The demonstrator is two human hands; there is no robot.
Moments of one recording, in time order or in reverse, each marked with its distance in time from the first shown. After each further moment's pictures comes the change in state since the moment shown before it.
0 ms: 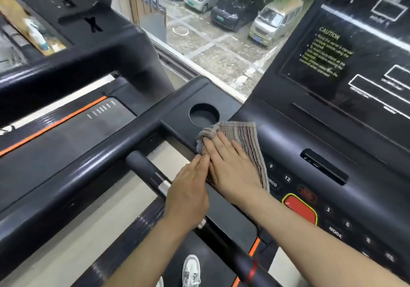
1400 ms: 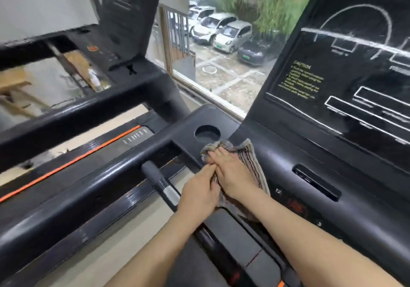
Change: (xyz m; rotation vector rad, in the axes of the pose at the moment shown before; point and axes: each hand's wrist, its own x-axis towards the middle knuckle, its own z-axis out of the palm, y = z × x) left_hand 0.011 0.061 -0.011 -0.052 0.091 -0.162; right_hand 0.008 0.031 -0.011 0.406 0.057 -0.144
